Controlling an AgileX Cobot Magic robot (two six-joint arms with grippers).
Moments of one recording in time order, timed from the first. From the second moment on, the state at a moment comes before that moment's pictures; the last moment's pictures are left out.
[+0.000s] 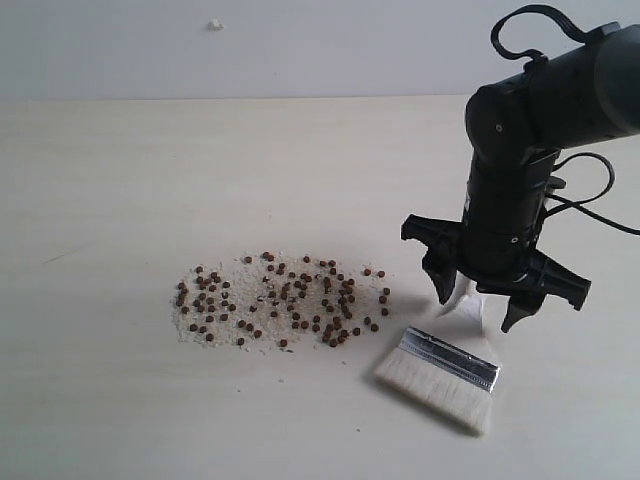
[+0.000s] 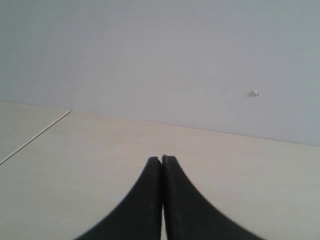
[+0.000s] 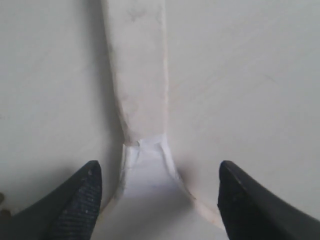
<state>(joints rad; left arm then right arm) -0.05 0.04 0.00 -0.05 0.08 -0.07 0.45 1.92 -1.08 -0.06 0.87 1.11</state>
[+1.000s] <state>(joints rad) -0.05 0.04 0.00 -0.05 0.08 -0.07 0.45 1.92 -1.07 -0.07 0.81 1.13</state>
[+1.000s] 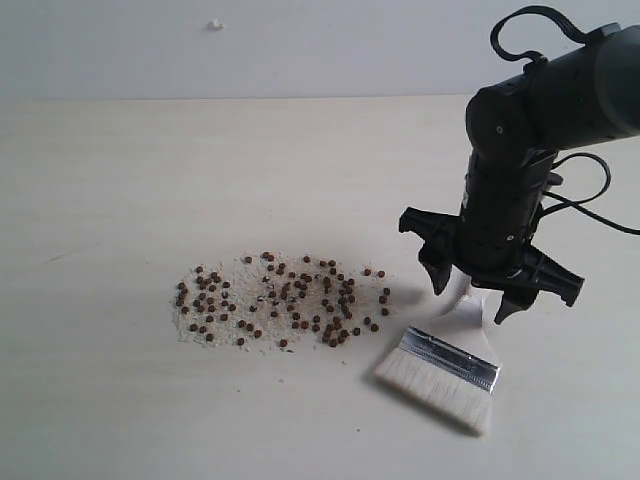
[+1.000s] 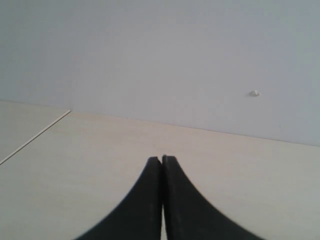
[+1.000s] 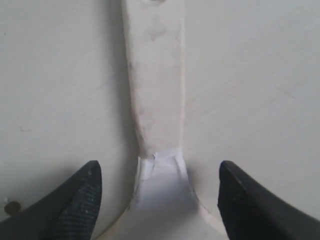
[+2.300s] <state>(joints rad) -0.05 0.04 0.00 -0.05 0.08 -0.07 0.44 1.96 -1.05 -0.04 0.80 1.13</state>
